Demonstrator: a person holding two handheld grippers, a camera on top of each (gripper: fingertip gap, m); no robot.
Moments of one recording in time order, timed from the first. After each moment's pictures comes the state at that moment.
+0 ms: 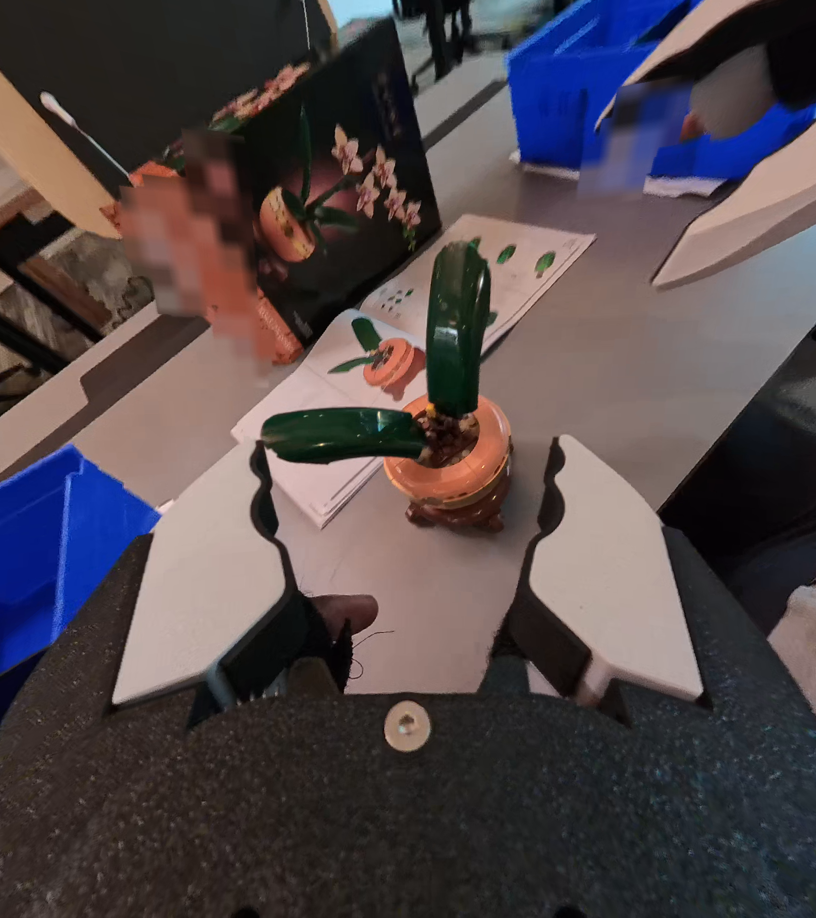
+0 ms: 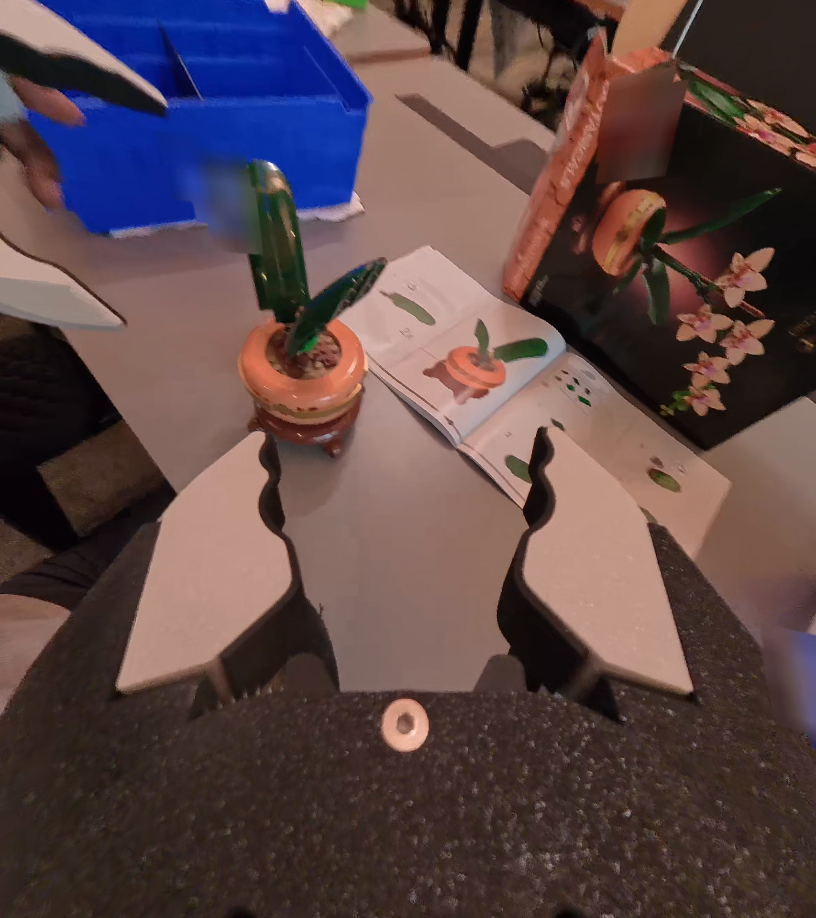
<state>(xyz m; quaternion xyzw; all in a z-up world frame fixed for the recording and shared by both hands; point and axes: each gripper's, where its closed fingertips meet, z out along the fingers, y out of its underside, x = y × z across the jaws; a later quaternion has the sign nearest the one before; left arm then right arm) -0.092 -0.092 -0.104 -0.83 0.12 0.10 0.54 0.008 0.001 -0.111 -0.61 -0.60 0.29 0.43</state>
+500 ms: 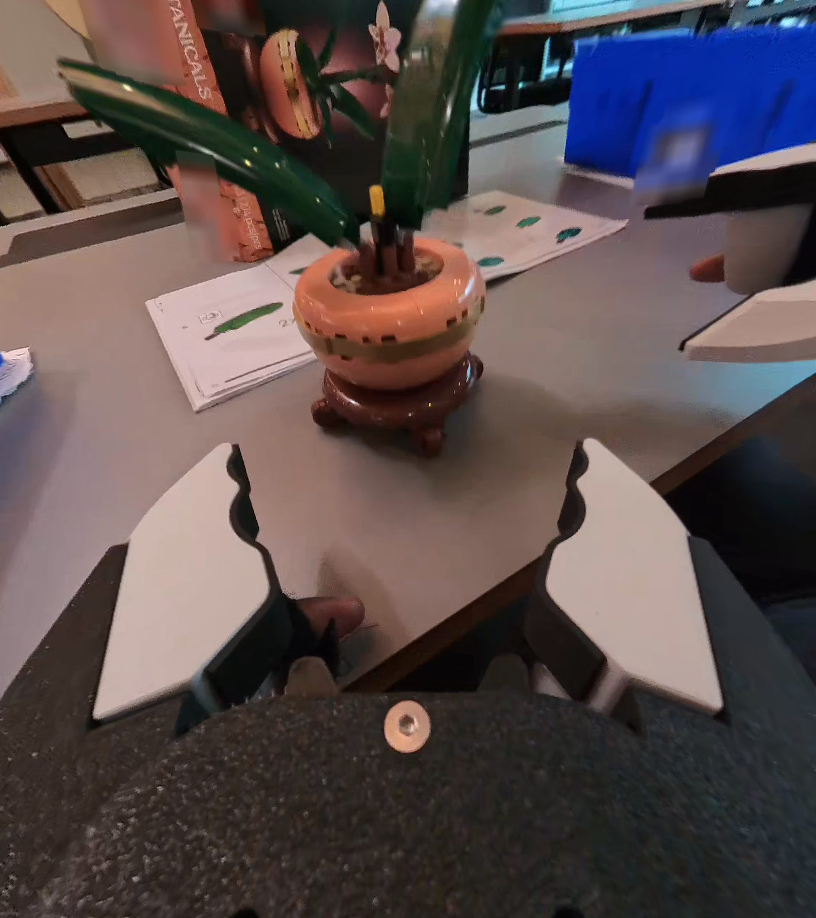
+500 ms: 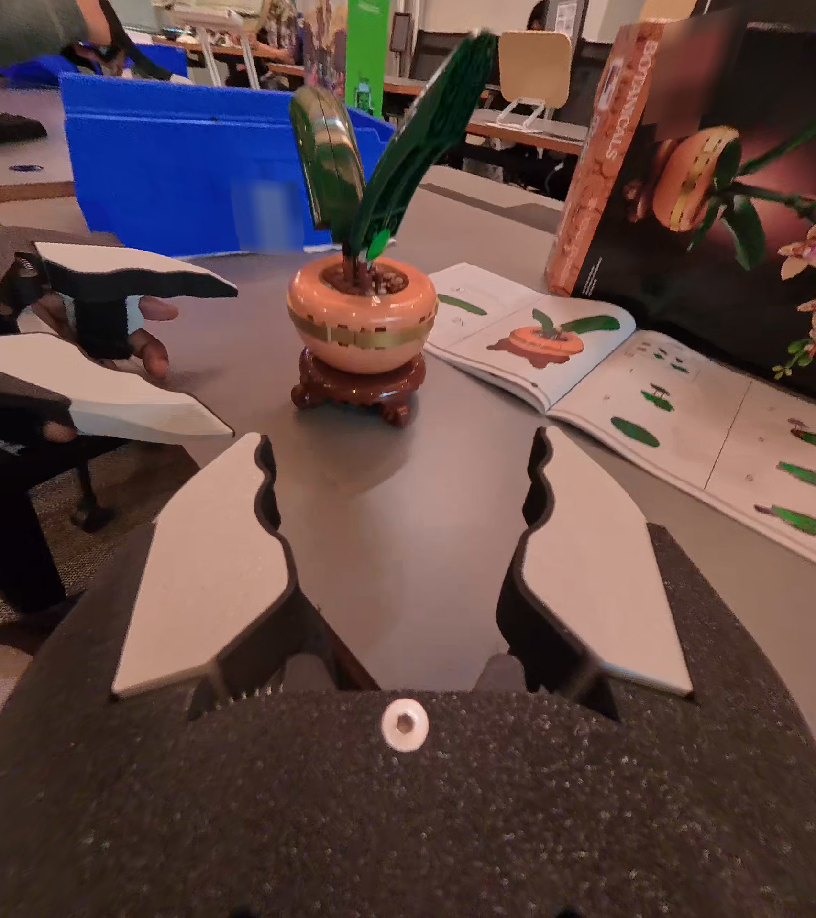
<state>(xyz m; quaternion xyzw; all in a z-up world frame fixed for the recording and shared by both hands) -0.079 -0.100 -0.217 -0.80 -0.01 0.07 0.60 0.008 -0.035 -0.197 -0.57 -0.53 0.38 0.49</state>
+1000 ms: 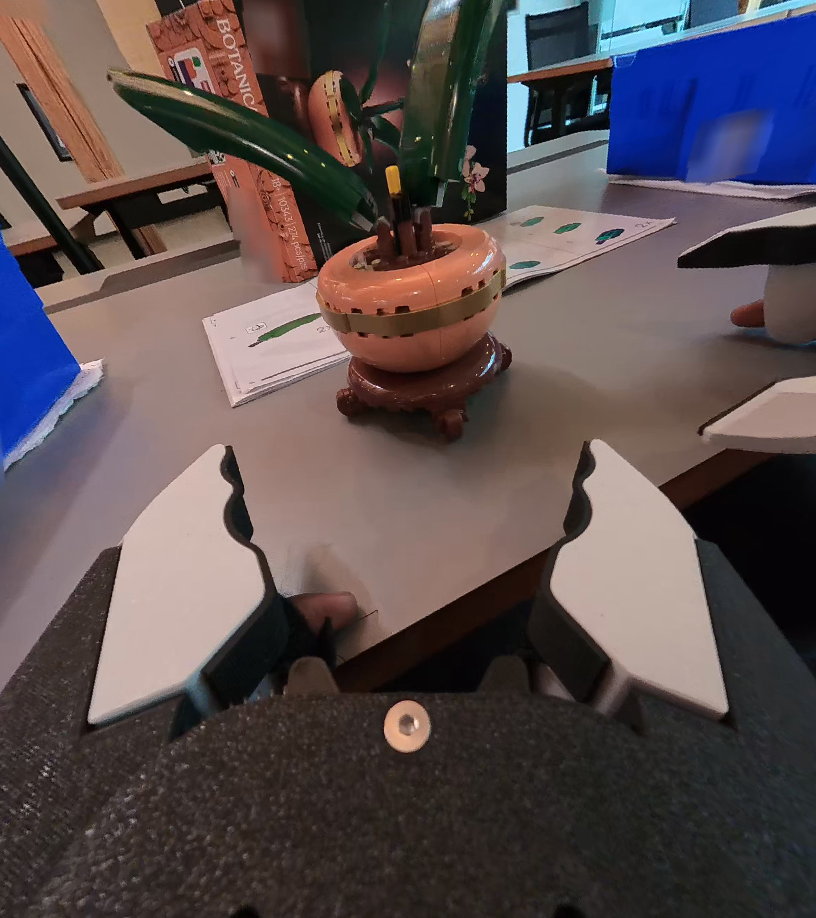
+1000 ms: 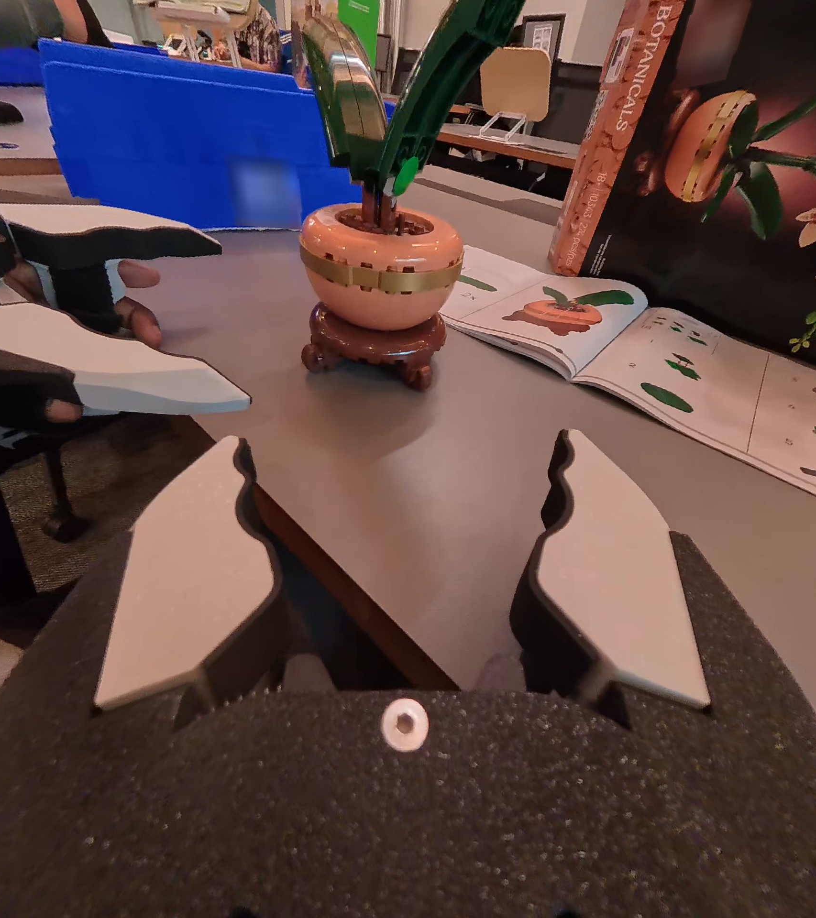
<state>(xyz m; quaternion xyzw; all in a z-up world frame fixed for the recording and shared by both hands) -0.086 -0.106 -0.223 -0.77 -0.02 0.13 0.63 0.007 -0.049 -0.227 -0.57 -0.52 0.38 0.52</state>
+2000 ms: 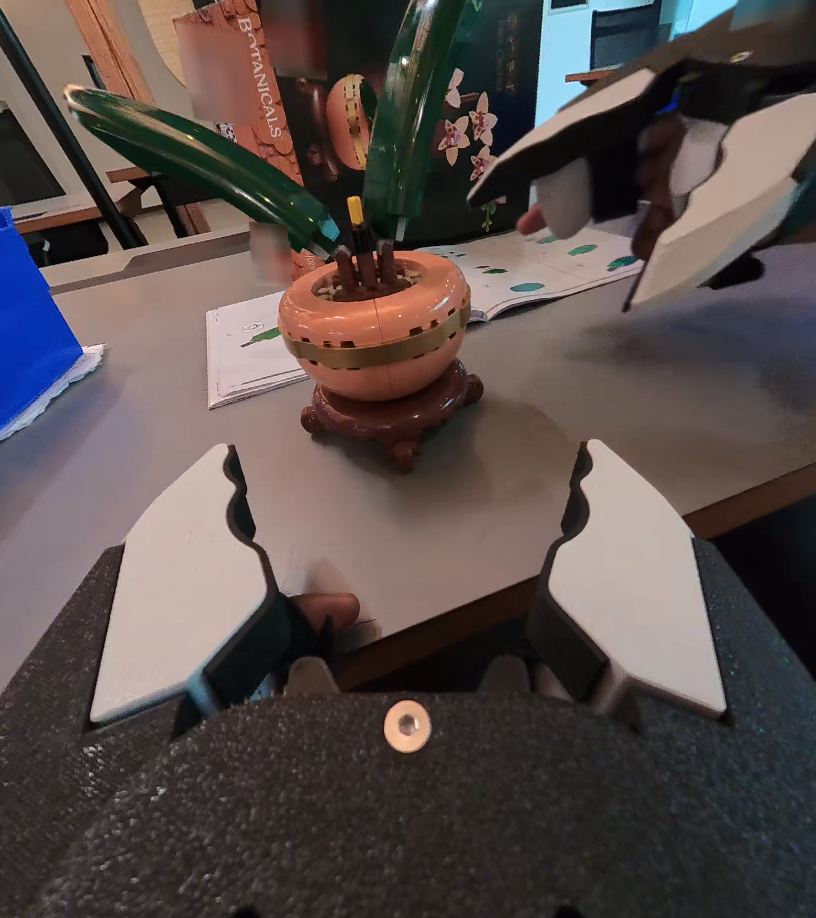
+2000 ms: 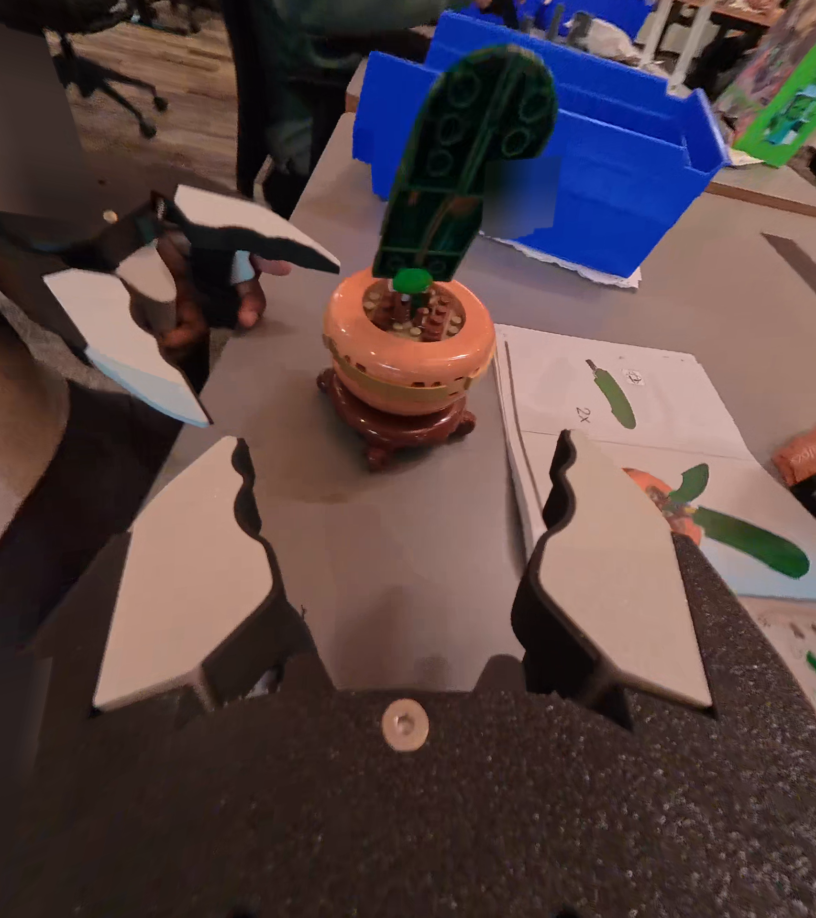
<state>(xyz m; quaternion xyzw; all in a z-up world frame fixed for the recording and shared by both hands) -0.064 -0.088 -0.217 -0.76 -0.07 0.15 0.62 -0.045 -0.008 -0.190 -0.31 -0.77 0.48 0.29</state>
